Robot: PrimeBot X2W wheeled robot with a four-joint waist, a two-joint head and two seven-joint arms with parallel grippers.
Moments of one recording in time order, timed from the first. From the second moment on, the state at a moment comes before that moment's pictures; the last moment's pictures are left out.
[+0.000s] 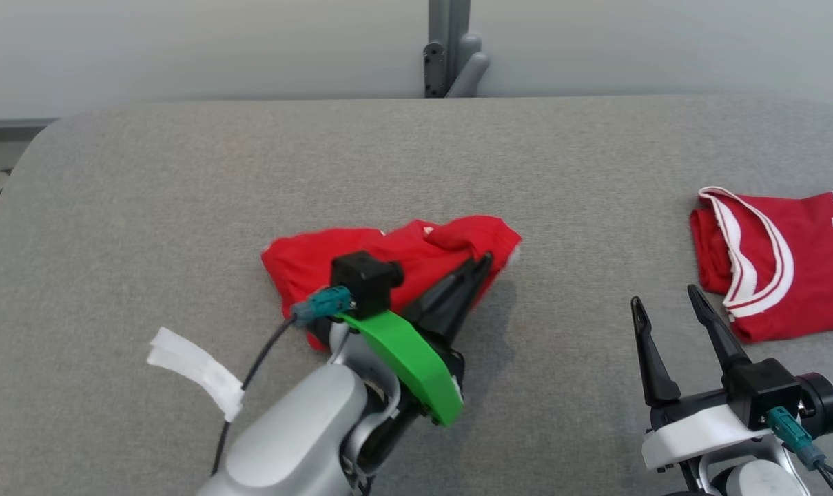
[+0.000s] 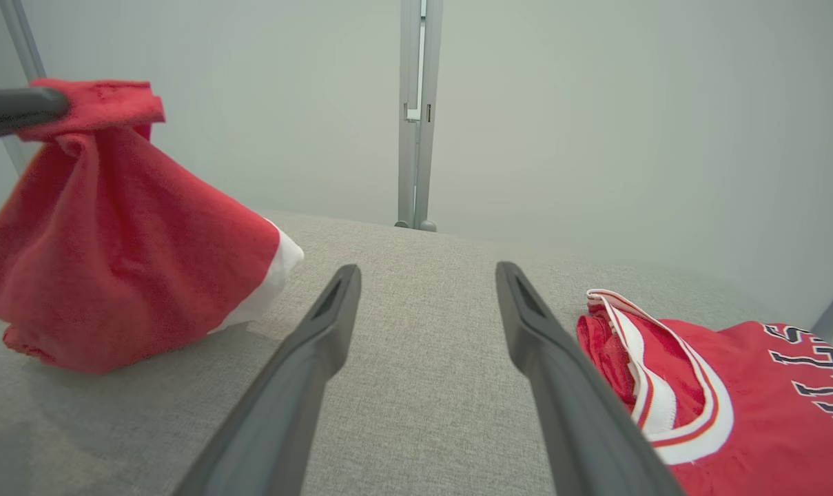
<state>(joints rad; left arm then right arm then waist) -0.58 0.16 -0.87 0.34 -0.86 -0.09 -0.13 0.00 -0.06 0.00 0.05 -0.01 0.13 -0.26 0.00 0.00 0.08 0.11</state>
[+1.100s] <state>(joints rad) -0.46 0.06 -0.79 0.55 -0.90 -0.09 -0.26 0.01 -0.05 0.00 0.08 0.00 0.13 -0.26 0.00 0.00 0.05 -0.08</state>
